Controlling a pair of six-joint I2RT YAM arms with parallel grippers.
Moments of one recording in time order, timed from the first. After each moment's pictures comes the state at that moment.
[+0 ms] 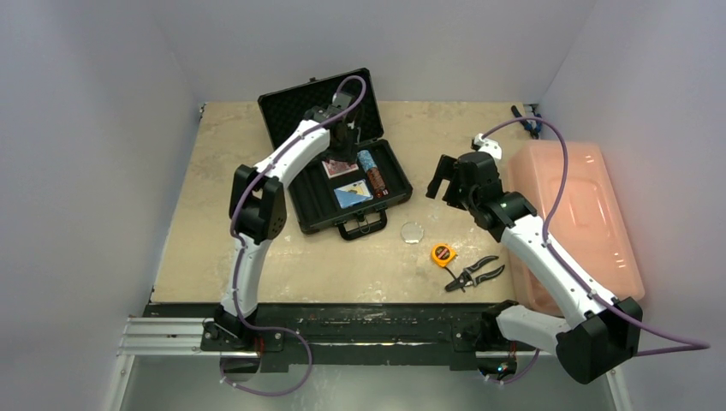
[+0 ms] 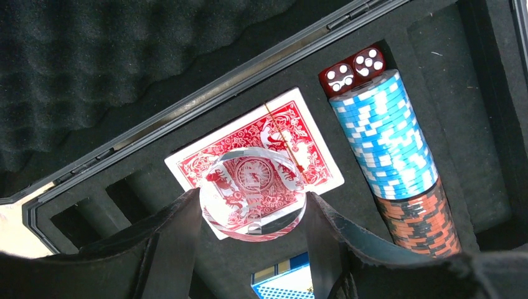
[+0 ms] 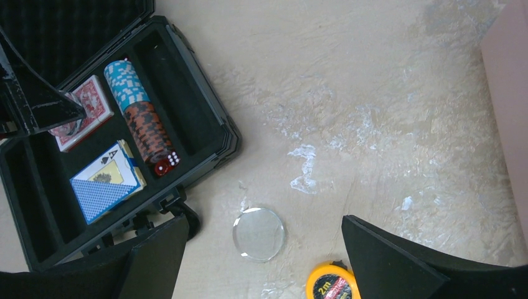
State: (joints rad) left arm -0.48 2.26 2.11 -0.93 -0.20 -0.33; right arm 0.42 1.12 0.99 -0.54 0.30 0.60
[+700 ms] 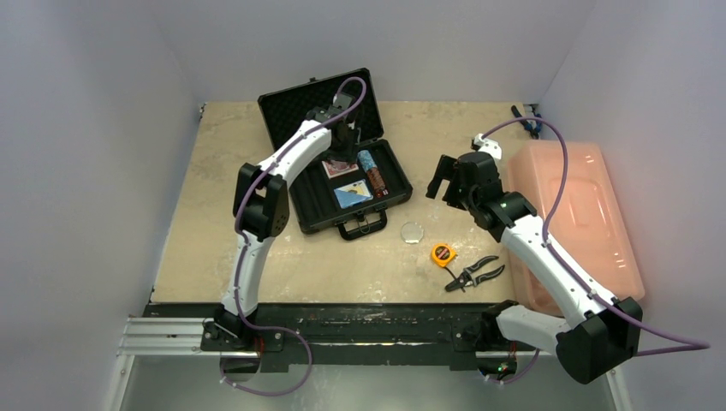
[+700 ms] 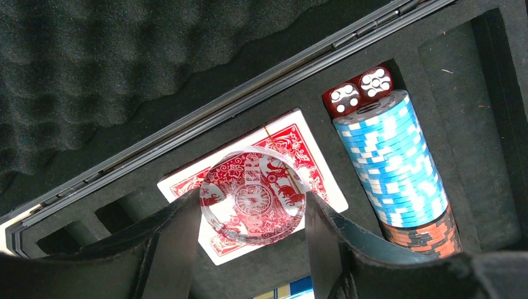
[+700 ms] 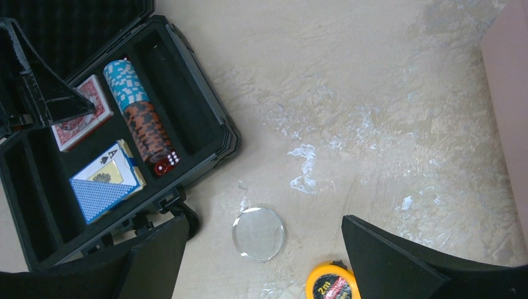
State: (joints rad) left arm -0.47 2.32 2.14 -0.92 -0.18 -0.33; right arm 0.42 1.12 0.99 -0.54 0.30 0.60
